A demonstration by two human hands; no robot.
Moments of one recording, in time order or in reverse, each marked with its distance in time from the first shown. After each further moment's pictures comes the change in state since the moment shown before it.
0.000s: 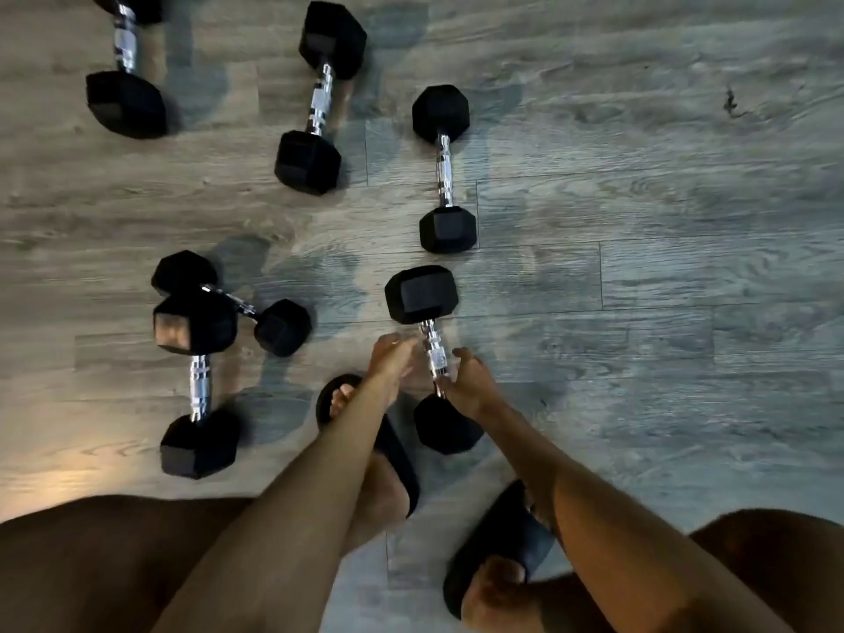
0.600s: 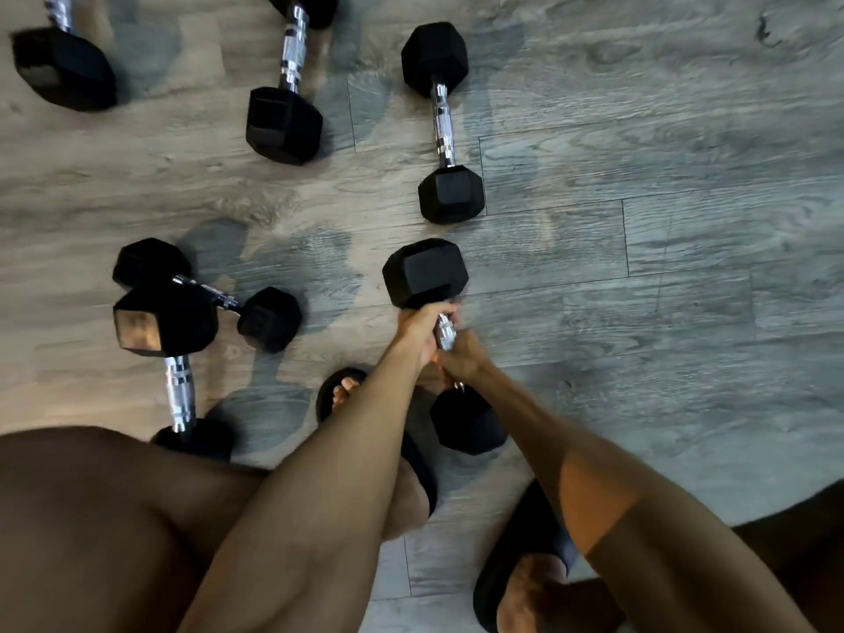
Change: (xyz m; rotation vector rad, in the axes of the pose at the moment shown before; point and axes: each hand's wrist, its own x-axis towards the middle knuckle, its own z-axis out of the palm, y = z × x) left_hand 0.057 -0.005 0.035 -0.246 -0.179 -0.119; right_hand 0.059 0.005 0.042 0.128 -0.050 -0.057
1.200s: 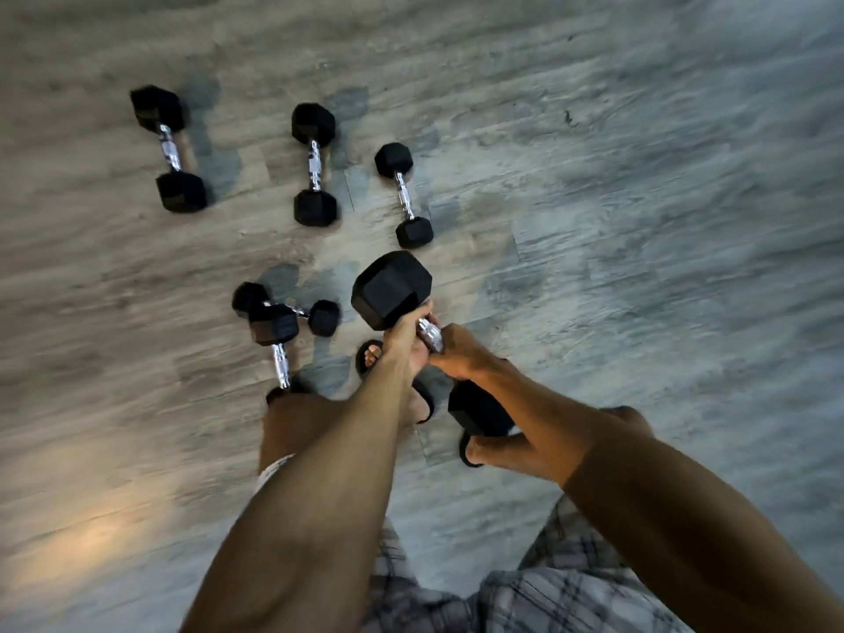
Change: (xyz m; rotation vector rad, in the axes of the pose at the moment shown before) left_hand -0.407 0.087 0.020 -0.269 -0.006 -0.073; right_hand -0.370 -0.212 -0.103 0.034 0.012 0.023
